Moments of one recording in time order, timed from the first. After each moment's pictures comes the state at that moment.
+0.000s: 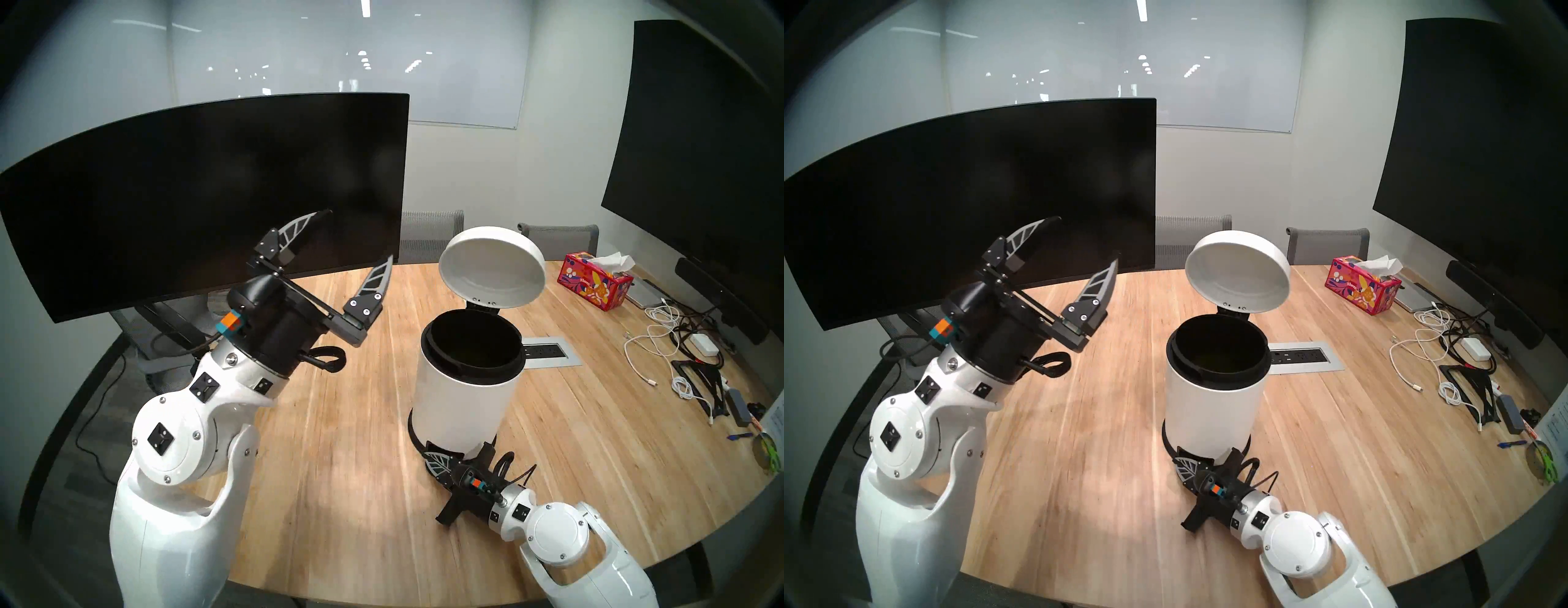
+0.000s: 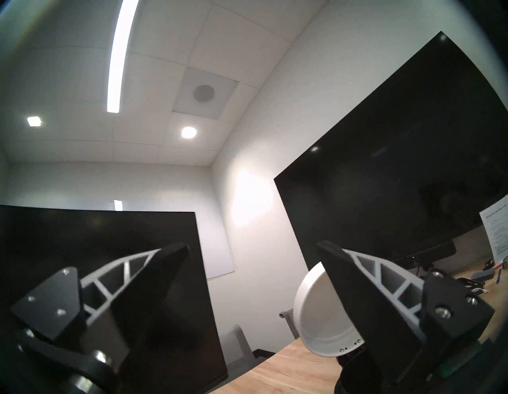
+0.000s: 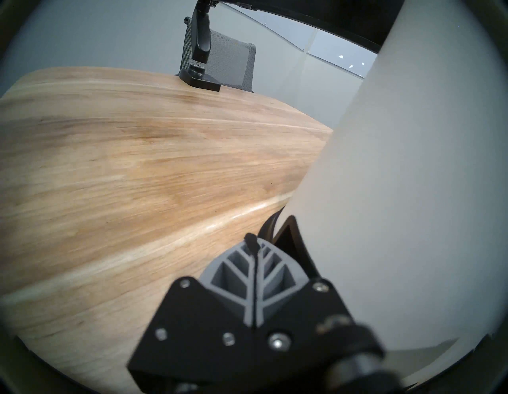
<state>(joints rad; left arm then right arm) 1.86 -1.40 -1.58 -2.37 -0.16 -0.14 -0.37 -2.02 -1.22 1.37 -1.93 -0.33 0.01 0.45</state>
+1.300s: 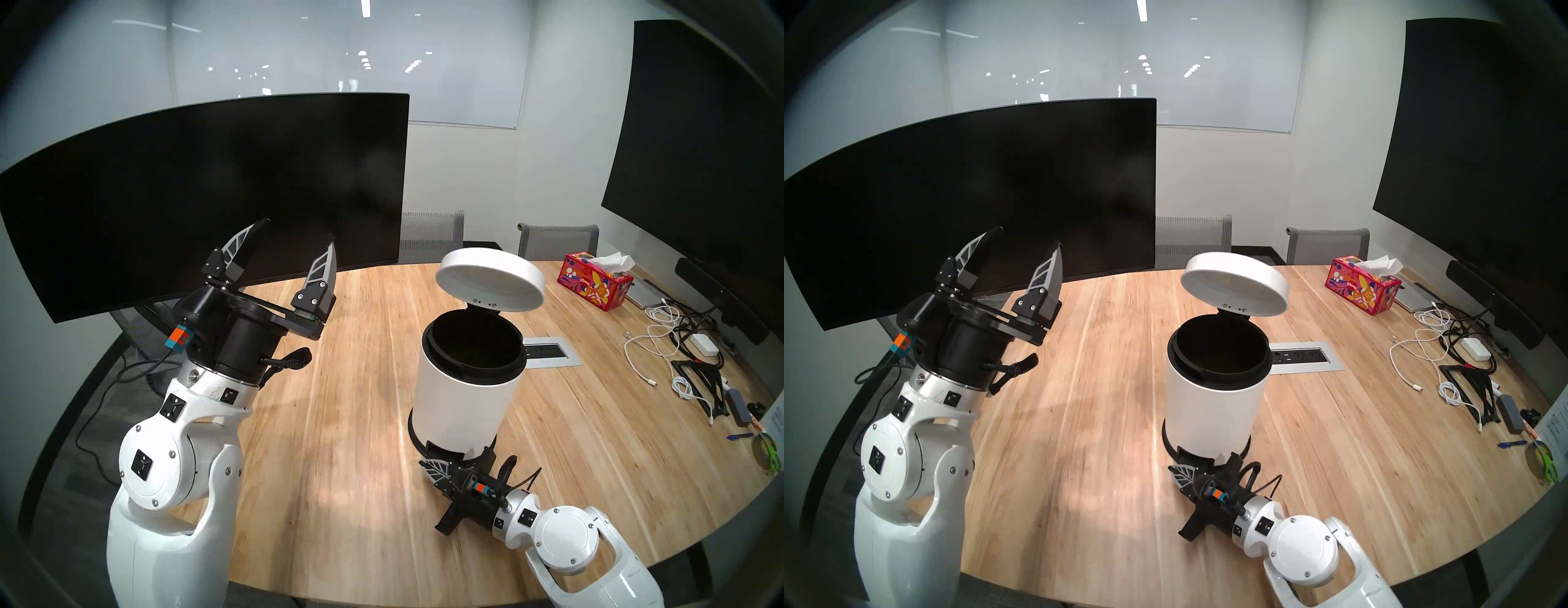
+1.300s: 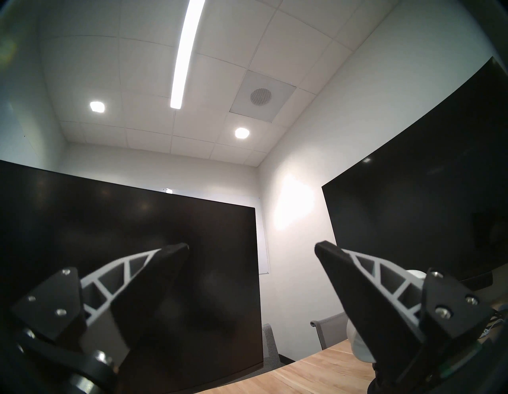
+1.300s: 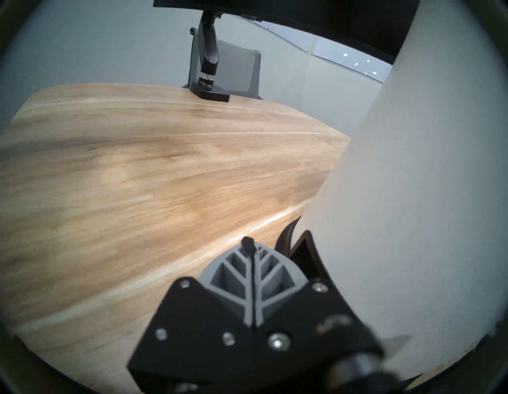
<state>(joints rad) 1.92 -1.45 -1.60 -2.37 -0.23 -0.19 -0.31 -2.11 -1.21 1.40 -2.06 -0.28 0.03 0.51</state>
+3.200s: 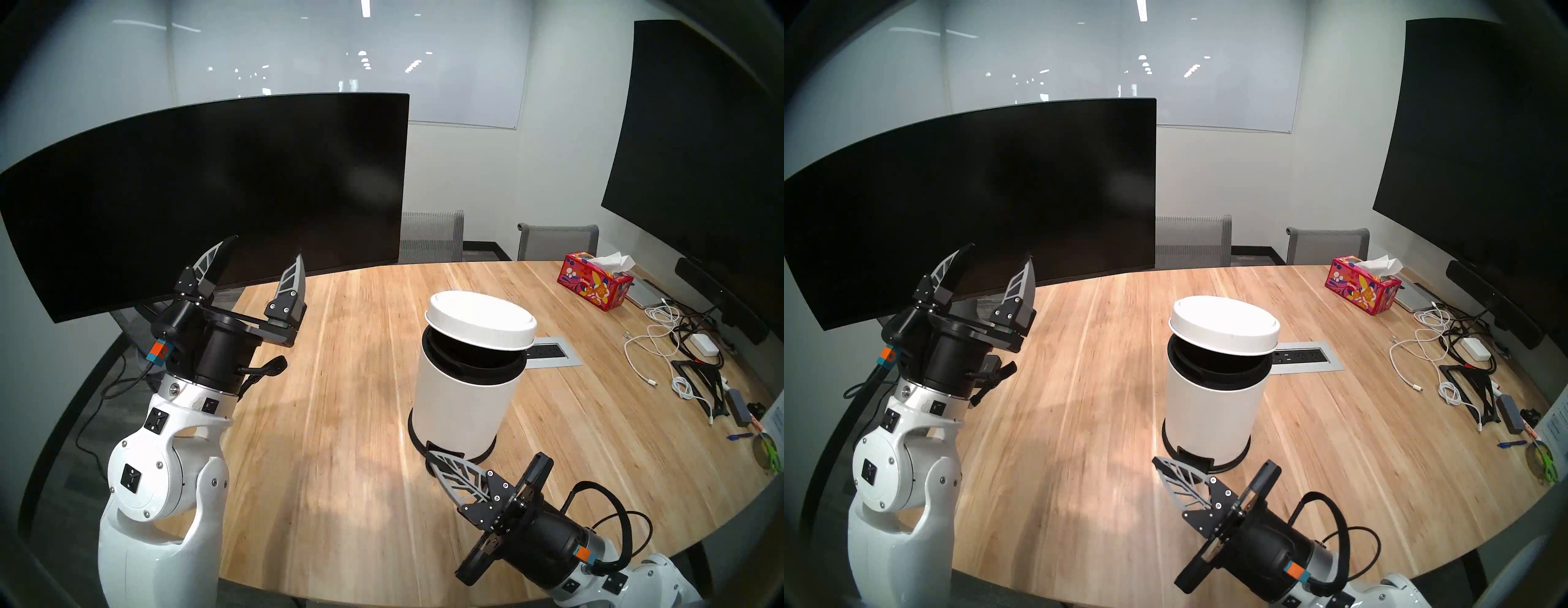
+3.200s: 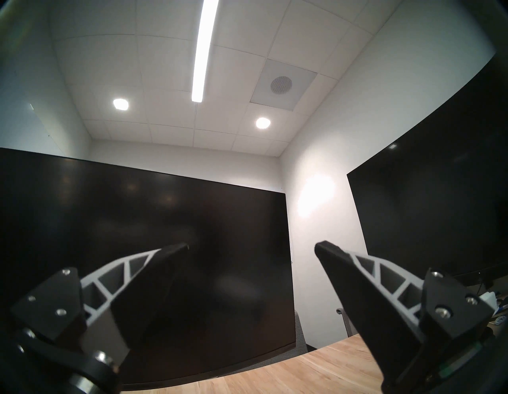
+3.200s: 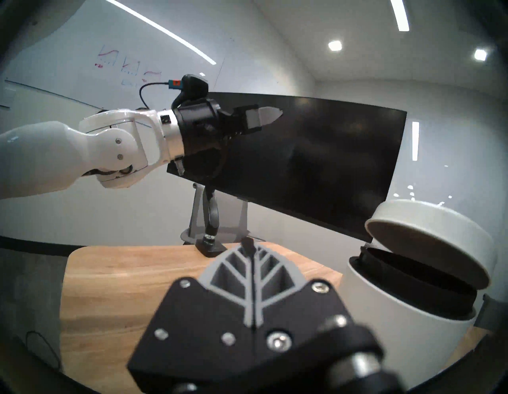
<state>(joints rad) 1.99 -1.46 -1.69 -2.37 -0.22 -0.22 -0.25 -2.52 -1.20 1.55 -2.42 -0.01 -0.51 0.46</state>
